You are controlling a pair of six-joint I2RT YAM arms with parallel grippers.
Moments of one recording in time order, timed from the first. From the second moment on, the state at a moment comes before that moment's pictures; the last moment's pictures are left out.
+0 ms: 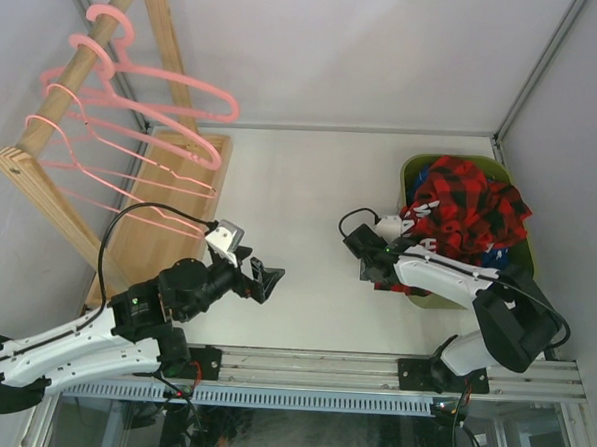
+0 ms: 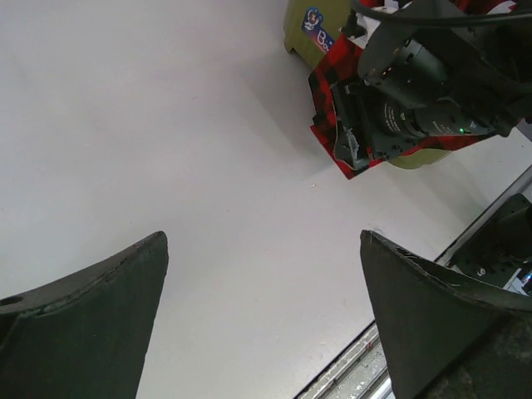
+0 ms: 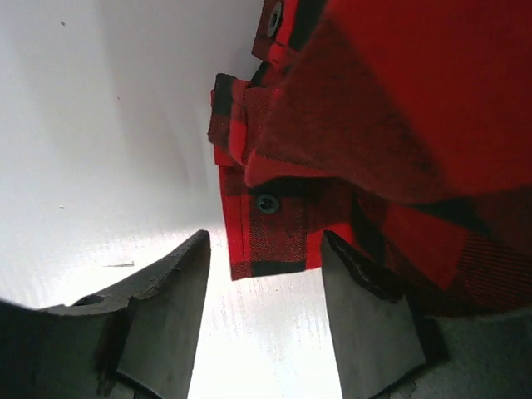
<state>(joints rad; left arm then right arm) -1.13 0.57 0.64 -0.32 -0.42 -0.37 0.75 1.45 0.80 -0.64 0.54 0.76</state>
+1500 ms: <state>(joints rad) -1.13 0.54 0.63 -0.32 -0.45 -0.38 0.08 1.20 1.11 -0.75 0.39 0.32</state>
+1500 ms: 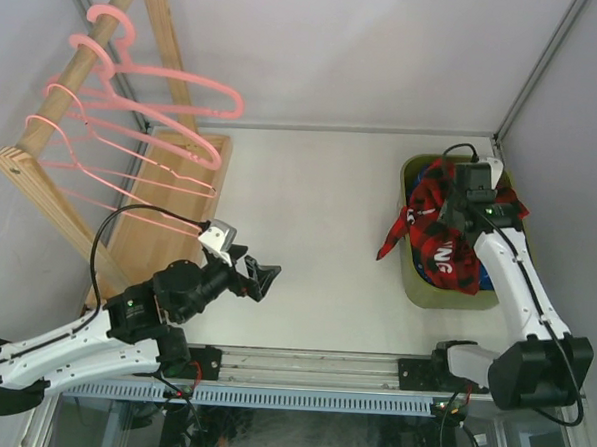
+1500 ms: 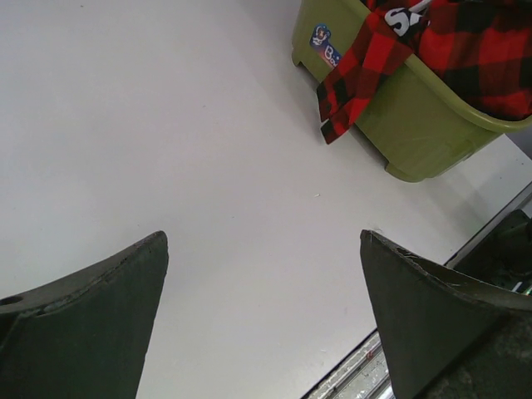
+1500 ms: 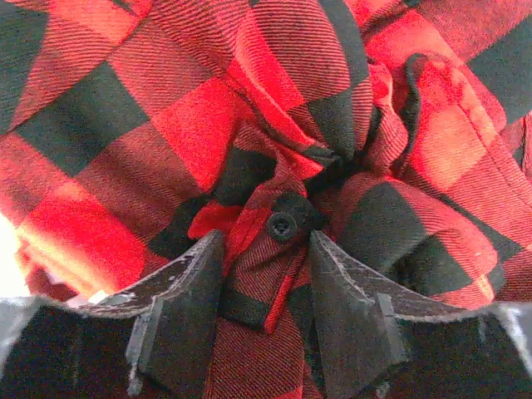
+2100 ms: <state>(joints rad) -1.13 0.57 0.63 -0.31 -0.45 -0.38 0.54 1.07 1.43 -0.78 0.45 0.27</state>
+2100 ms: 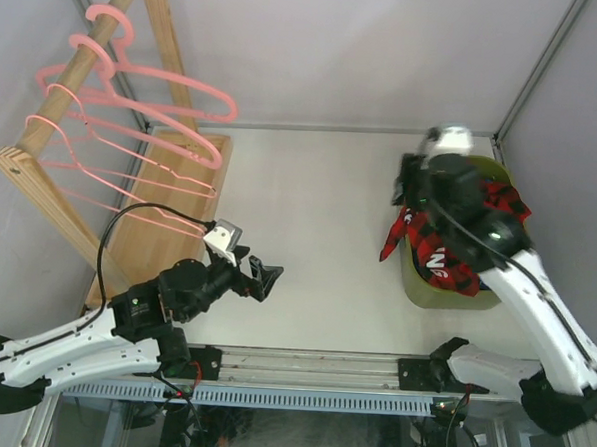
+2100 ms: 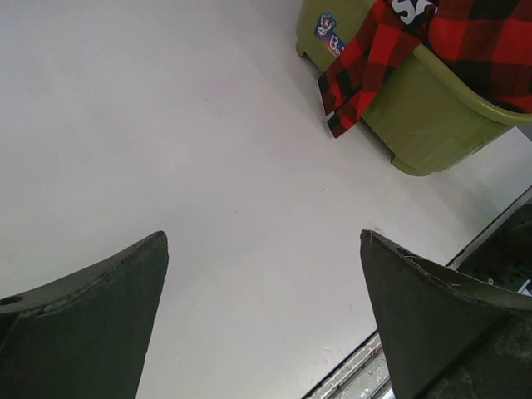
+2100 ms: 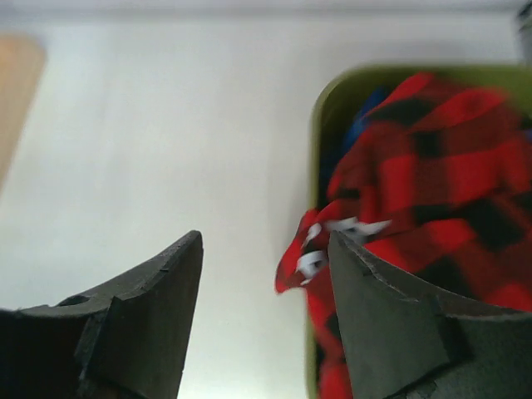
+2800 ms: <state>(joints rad) -1.13 0.50 0.62 -0.32 -0.48 -0.38 0.83 1.55 1.11 -0.97 0.87 1.08</state>
